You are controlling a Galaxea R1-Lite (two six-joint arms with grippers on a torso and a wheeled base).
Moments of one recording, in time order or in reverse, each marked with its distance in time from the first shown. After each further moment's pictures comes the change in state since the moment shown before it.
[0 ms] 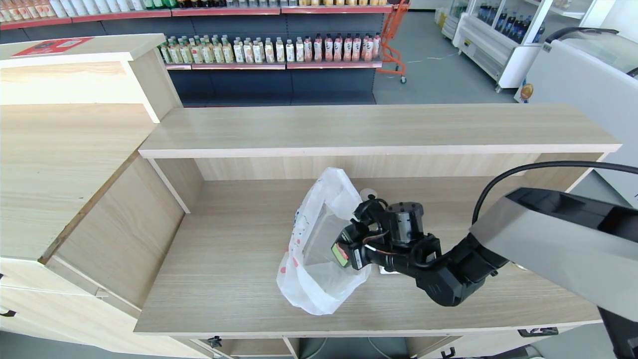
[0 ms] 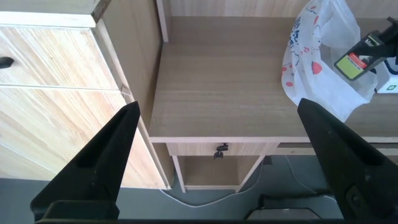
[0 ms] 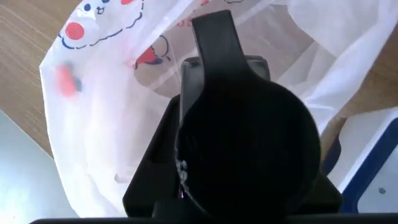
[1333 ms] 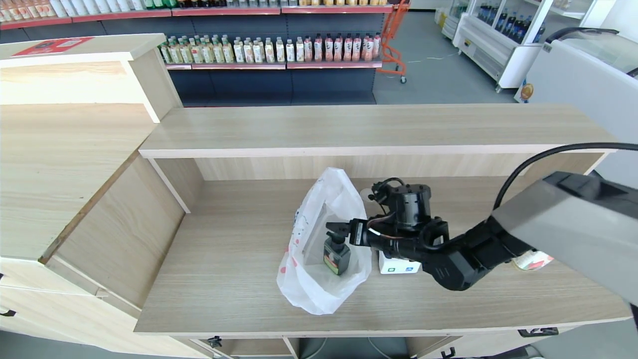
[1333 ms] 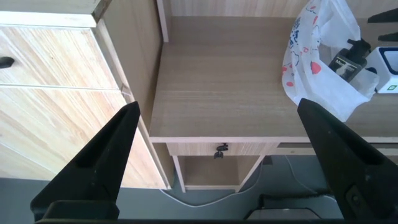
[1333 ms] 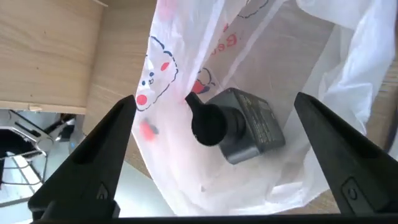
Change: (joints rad) left arm 0.000 0.000 0.000 0.000 0.000 0.000; right arm -0.019 -0.113 -0.024 0.097 0.063 0.479
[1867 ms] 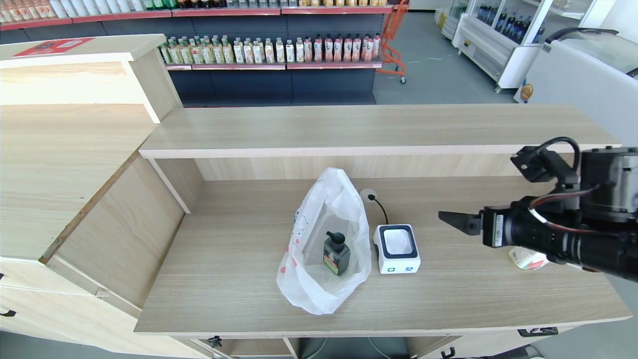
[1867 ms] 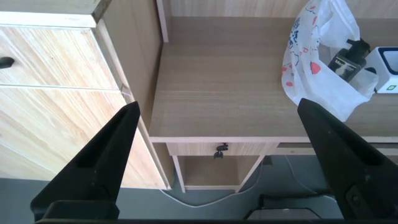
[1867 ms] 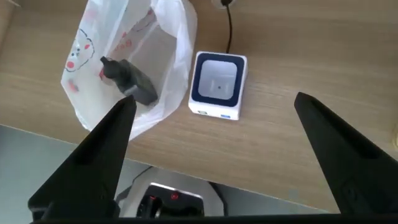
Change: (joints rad) left arm 0.000 0.000 0.000 0.000 0.000 0.000; right arm -0.215 -0.743 0.411 0.354 -0.162 -0.360
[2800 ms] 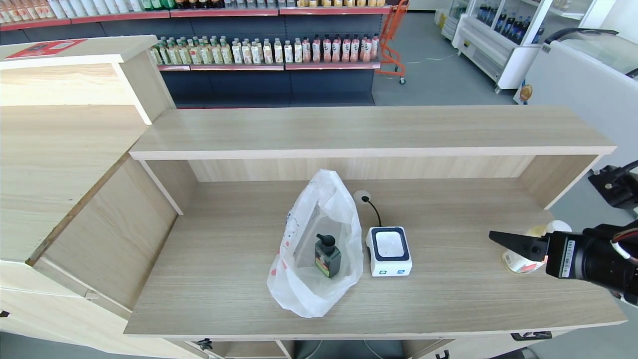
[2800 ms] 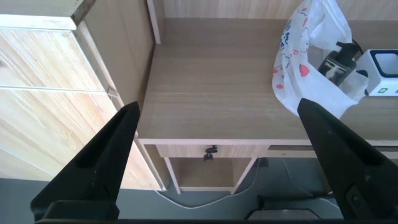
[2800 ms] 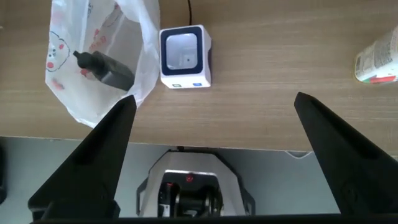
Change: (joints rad) left arm 0.001 0.000 0.000 0.000 0.001 -0.001; right arm -0.069 -0.237 0.108 0.178 -0.028 0.149
